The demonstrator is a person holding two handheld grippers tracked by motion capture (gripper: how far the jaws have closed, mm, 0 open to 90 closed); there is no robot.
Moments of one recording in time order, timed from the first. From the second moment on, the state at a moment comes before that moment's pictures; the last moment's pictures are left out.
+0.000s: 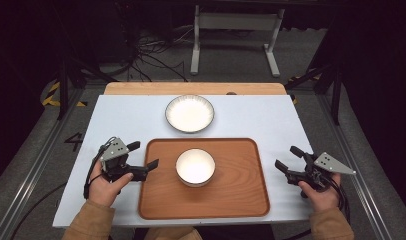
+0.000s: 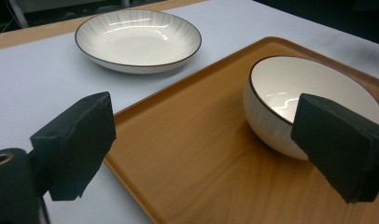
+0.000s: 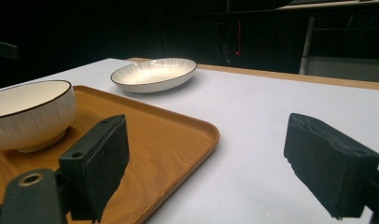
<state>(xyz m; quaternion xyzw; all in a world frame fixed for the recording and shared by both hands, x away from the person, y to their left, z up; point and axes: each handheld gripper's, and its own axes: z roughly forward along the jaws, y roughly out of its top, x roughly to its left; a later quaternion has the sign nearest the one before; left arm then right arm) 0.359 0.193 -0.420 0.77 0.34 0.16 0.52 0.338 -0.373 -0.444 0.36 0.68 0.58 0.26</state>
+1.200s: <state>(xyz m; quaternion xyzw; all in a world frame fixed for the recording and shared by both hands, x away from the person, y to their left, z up) 0.352 0.210 -0.466 0.75 0.35 0.16 0.54 0.339 -0.376 -0.449 0.36 0.68 0.58 0.26</state>
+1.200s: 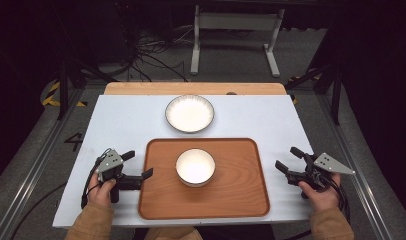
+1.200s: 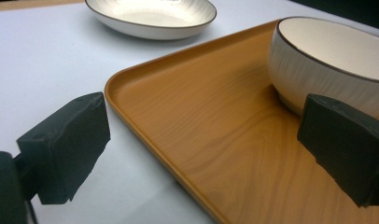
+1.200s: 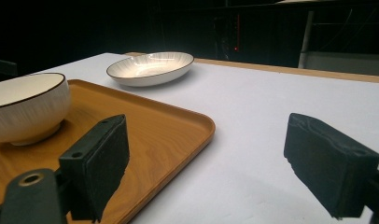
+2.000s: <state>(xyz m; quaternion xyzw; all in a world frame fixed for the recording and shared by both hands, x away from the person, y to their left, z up) 0.350 0.209 -0.467 0.74 0.36 0.17 0.53 0.340 -0.373 -0.452 0.36 0.69 0.57 0.26</state>
